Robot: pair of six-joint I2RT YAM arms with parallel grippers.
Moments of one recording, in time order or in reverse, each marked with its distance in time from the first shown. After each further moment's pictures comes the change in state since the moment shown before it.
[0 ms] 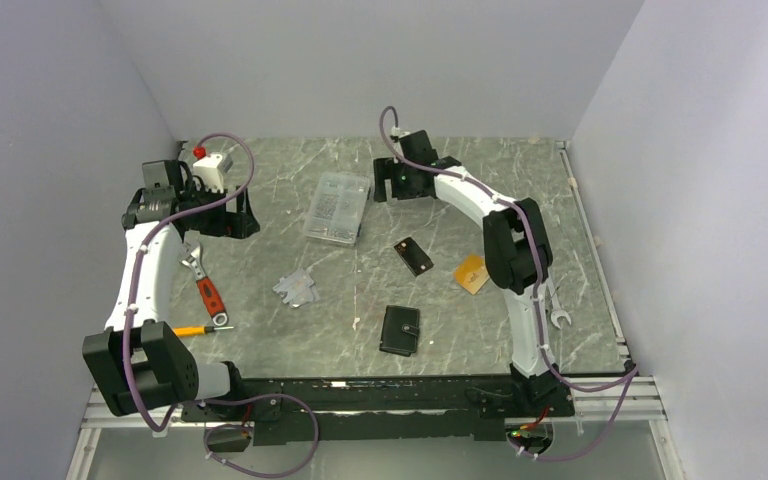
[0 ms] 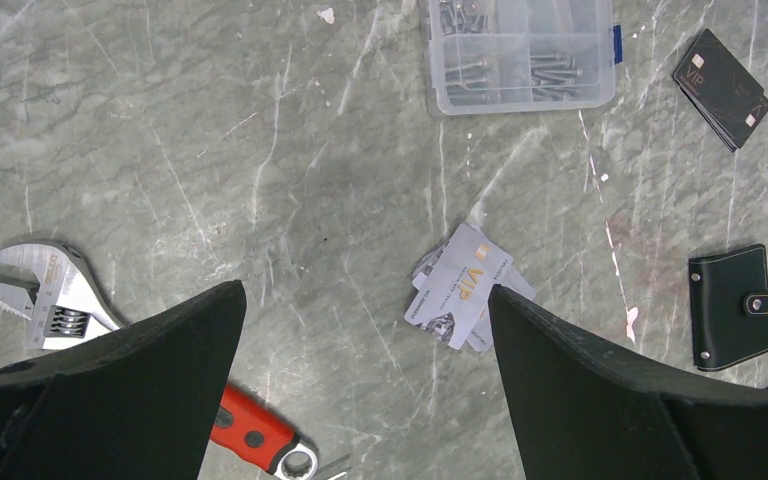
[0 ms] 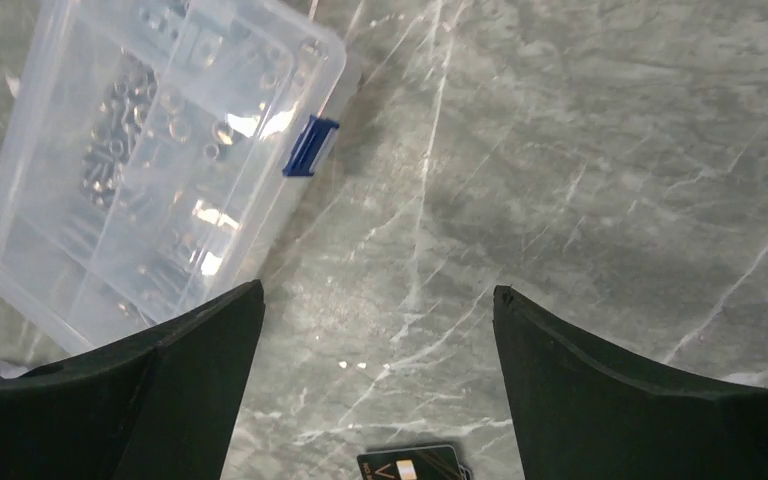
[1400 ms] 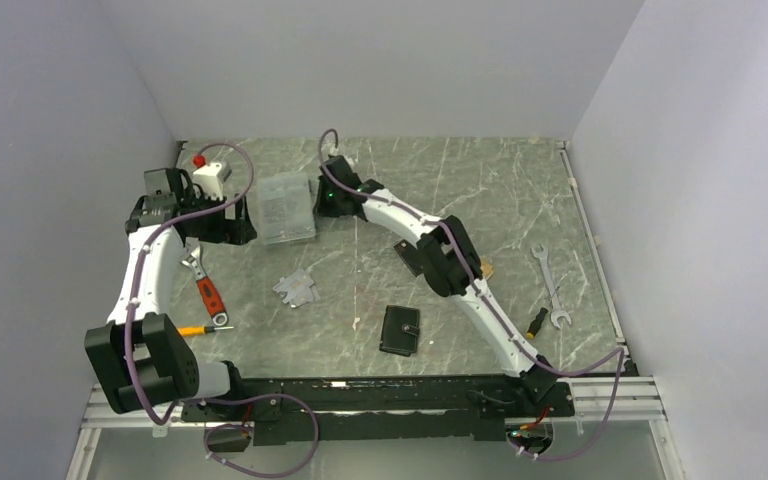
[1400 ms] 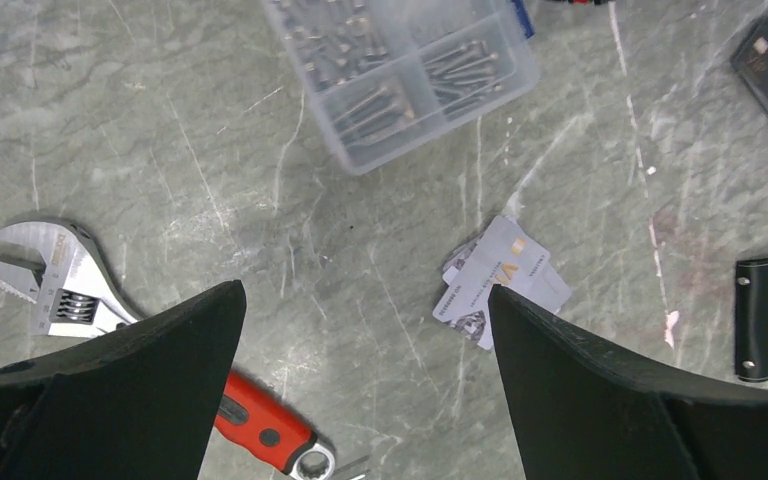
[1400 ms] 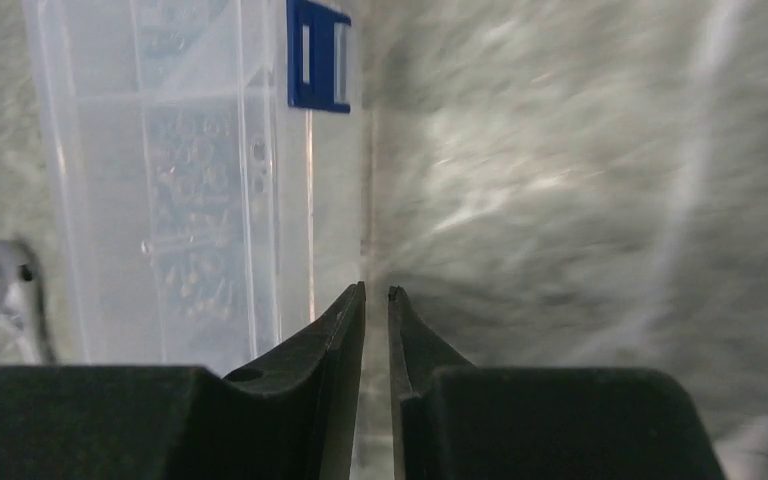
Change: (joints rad) left arm 0.026 0.008 -0.055 0.037 -0.023 0.021; right arm 0.227 0.467 0.550 0.023 0.099 0.448
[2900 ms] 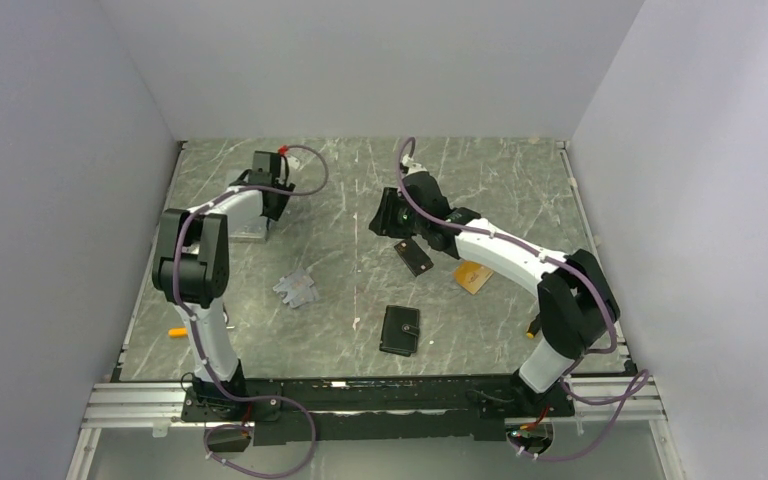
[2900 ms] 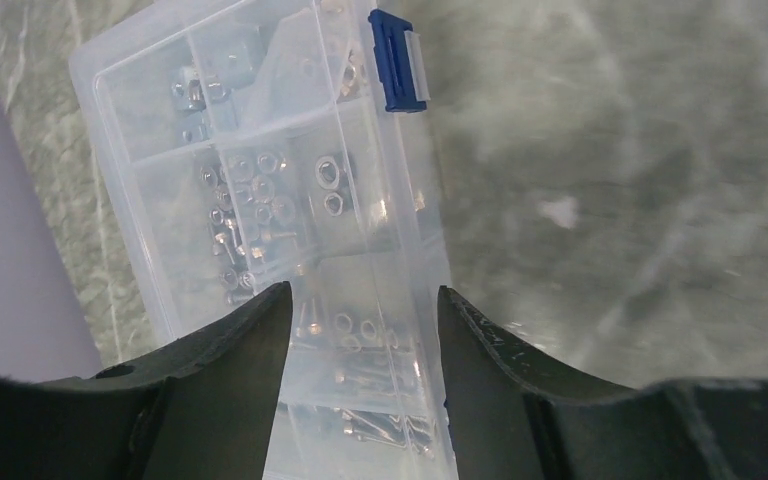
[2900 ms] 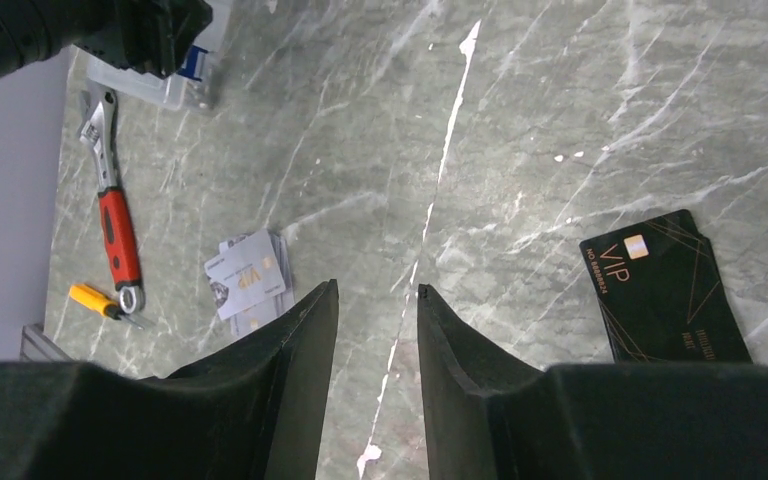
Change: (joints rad) left arm -0.405 0.626 0.185 0.471 -0.779 0.115; right arm -0.051 -1.012 -1.165 0.256 -0.008 -0.059
